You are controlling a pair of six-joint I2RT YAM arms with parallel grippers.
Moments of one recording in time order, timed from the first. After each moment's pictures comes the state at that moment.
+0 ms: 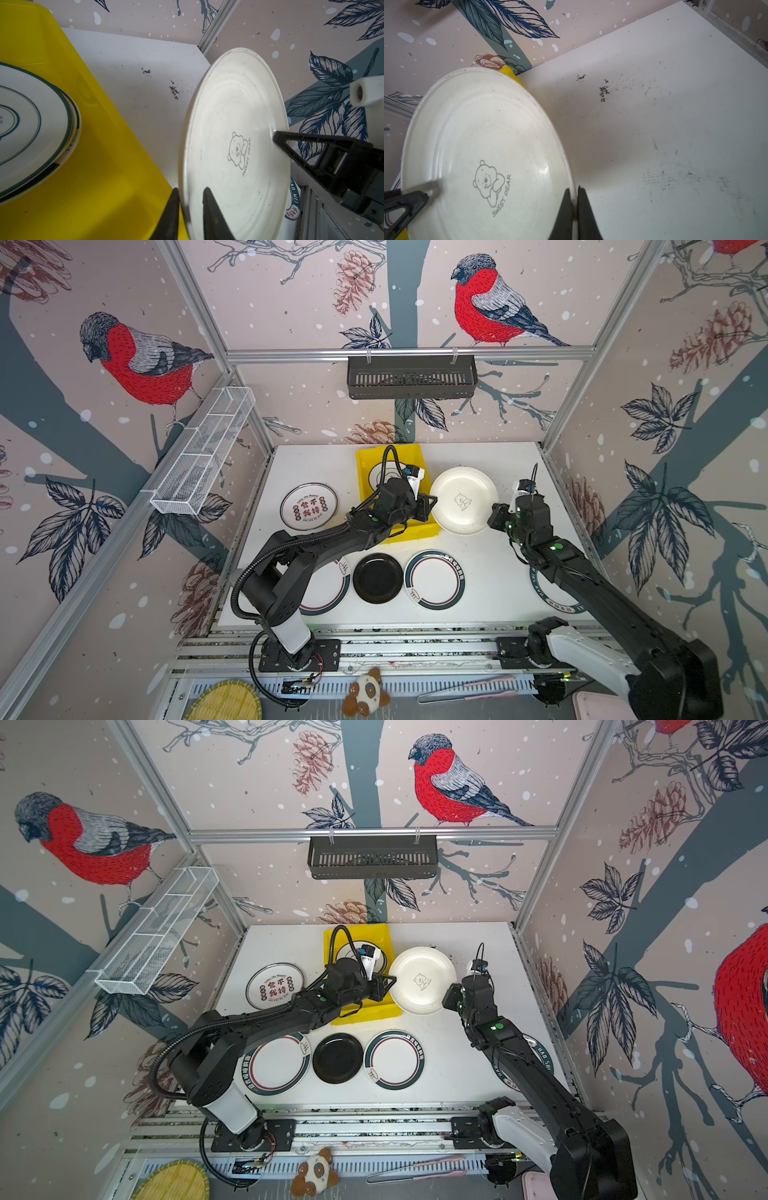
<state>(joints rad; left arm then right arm) -0.73 1.68 1.06 0.24 0.21 -0.51 0.34 1.00 0.66 -0.17 0.12 0.52</state>
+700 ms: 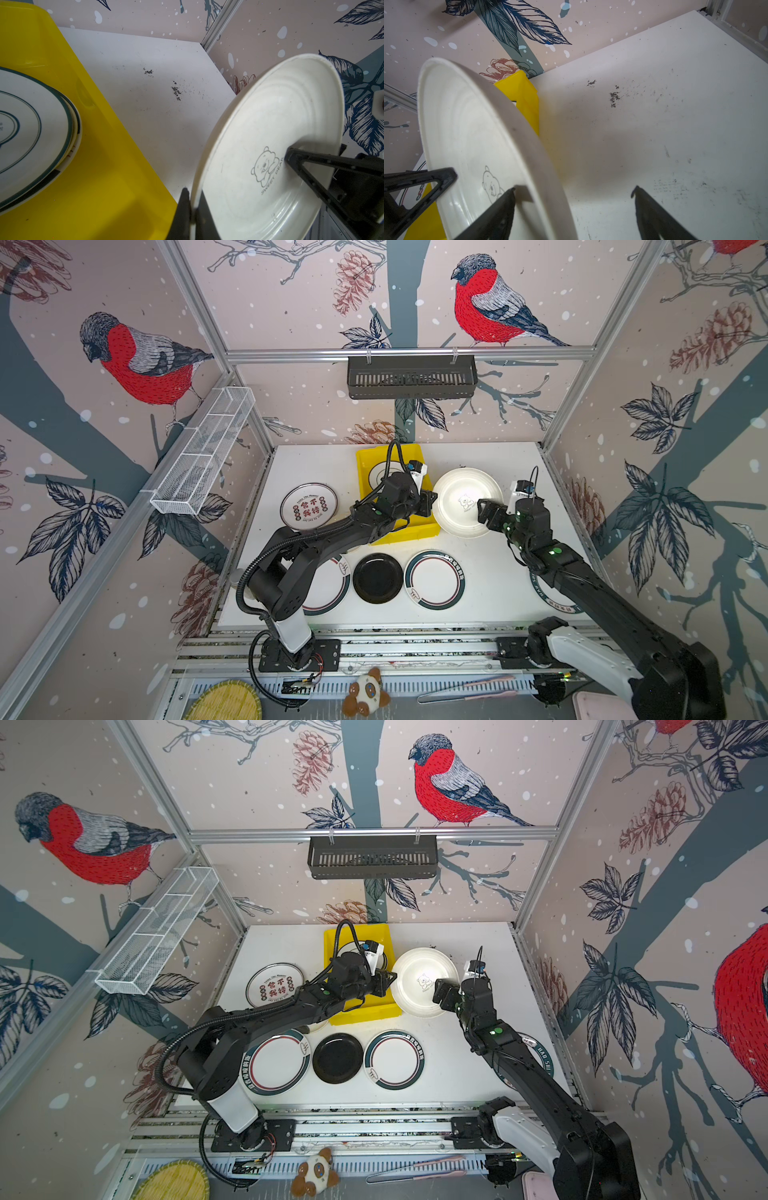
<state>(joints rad) -0.70 1.72 1.15 0.17 0.23 -0.49 0.36 0.97 0.62 -0.10 0.11 0.50</state>
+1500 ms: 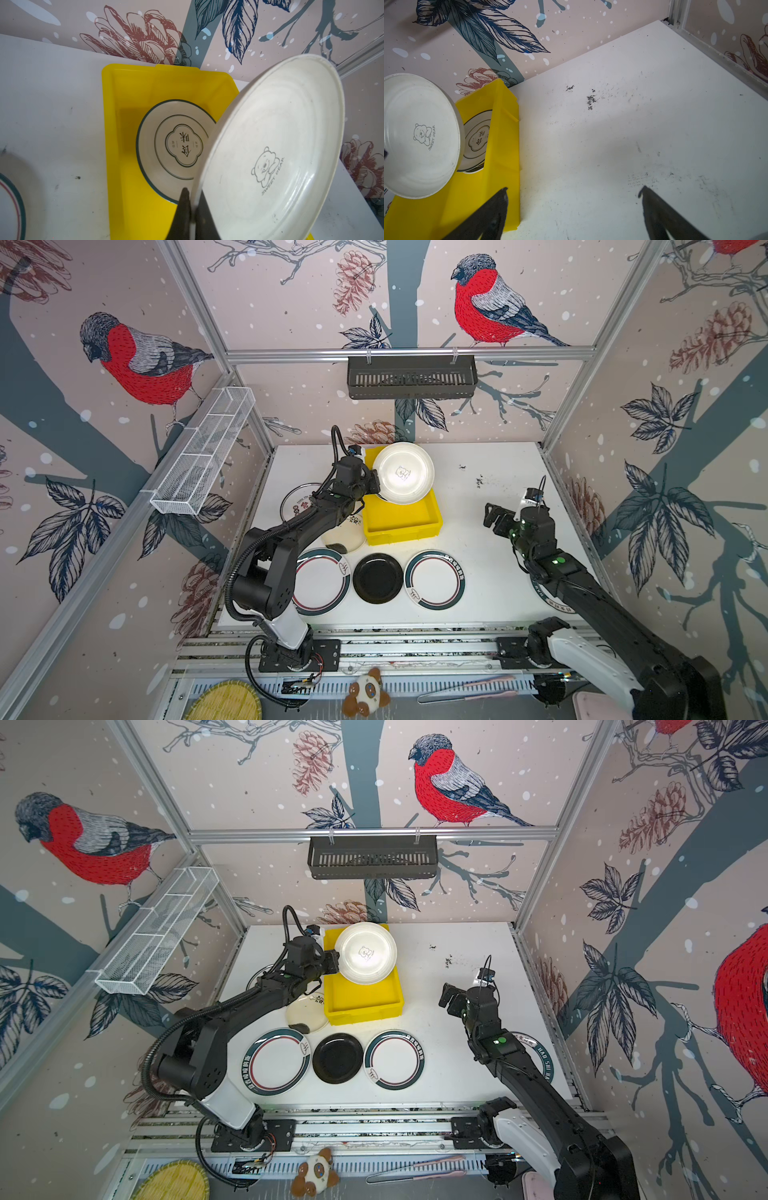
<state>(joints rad) -0.36 1.67 1.11 0.07 0.07 -0.42 0.32 0.91 0.54 -0.07 0.19 0.50</state>
